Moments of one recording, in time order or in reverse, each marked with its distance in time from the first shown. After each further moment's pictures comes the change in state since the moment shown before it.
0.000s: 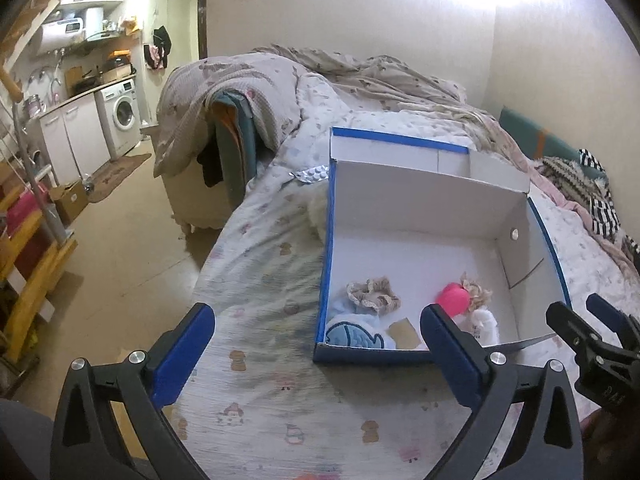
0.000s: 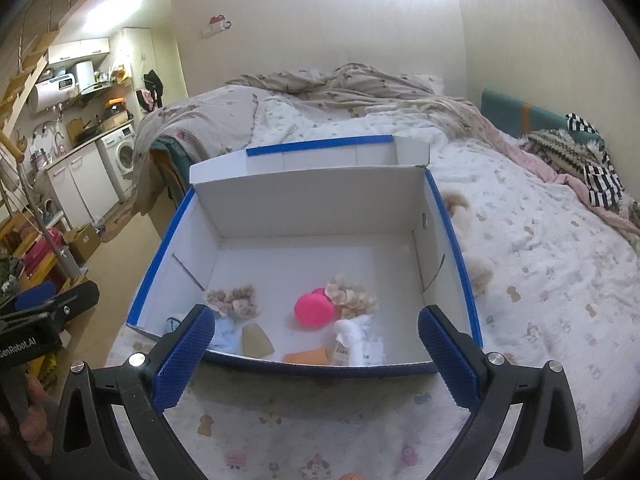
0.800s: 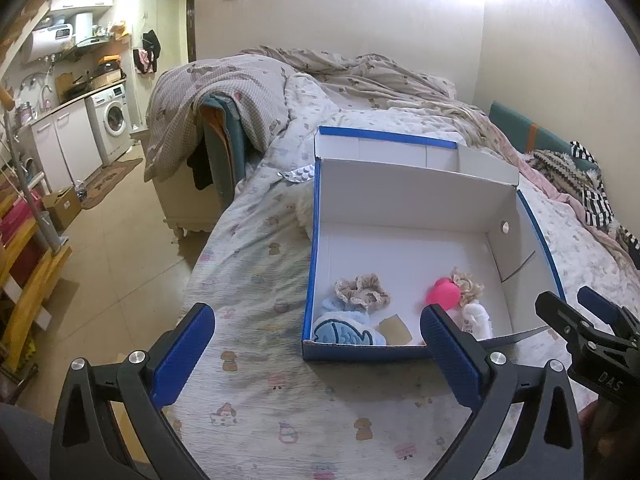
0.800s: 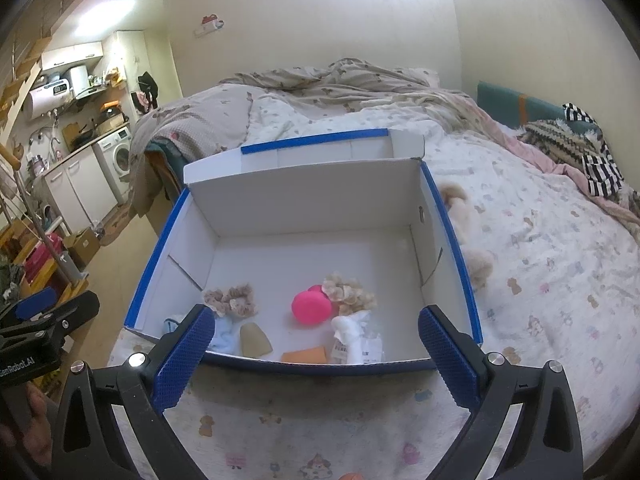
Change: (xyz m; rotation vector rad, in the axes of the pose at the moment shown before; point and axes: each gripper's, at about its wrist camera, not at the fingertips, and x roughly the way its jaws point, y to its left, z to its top) left arm 0.000 -0.009 -0.002 0.027 0.000 -0.024; right arm 0.001 -0.007 -0.002 0.028 0.012 0.002
